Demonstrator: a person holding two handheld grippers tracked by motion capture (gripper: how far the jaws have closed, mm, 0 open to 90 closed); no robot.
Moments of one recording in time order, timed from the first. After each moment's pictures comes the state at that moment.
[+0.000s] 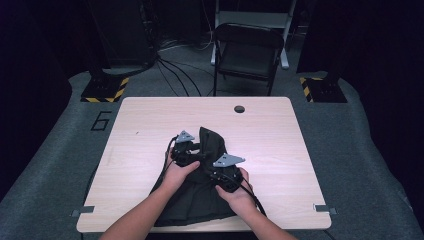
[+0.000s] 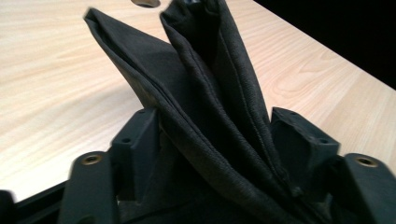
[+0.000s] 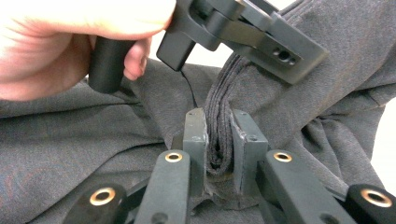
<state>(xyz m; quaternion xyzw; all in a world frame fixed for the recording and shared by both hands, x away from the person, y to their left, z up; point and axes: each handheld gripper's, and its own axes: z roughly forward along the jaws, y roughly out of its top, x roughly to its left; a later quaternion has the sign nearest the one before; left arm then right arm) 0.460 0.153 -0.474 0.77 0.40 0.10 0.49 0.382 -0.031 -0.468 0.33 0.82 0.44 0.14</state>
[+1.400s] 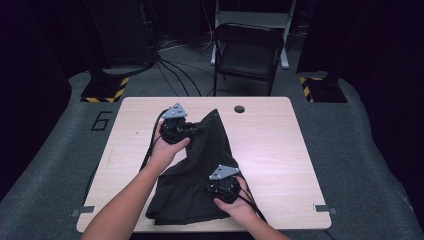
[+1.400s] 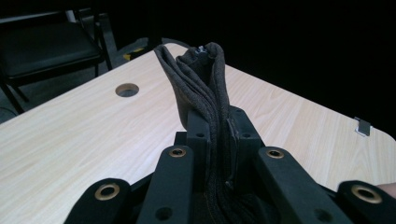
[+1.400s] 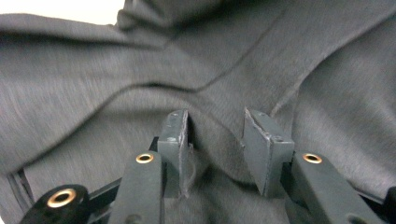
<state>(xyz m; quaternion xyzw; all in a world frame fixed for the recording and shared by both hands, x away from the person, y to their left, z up) 0.464 0.174 -0.358 0.79 0.28 0.12 0.53 0.364 -0.027 -0.493 0.29 0.86 0.39 0.14</state>
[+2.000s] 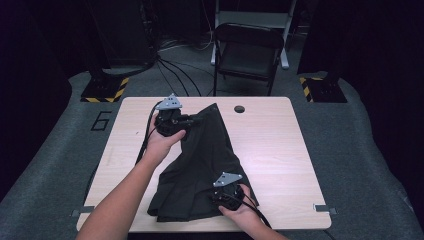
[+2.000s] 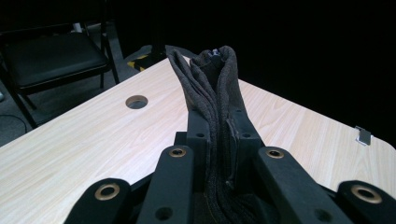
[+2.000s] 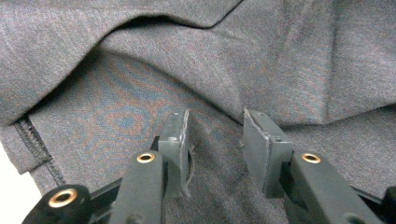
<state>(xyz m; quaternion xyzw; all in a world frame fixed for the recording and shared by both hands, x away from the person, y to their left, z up) 0.472 0.180 -0.337 0.79 0.27 0.13 0.53 0.354 -0.040 -0.515 0.31 0.87 0.37 0.12</state>
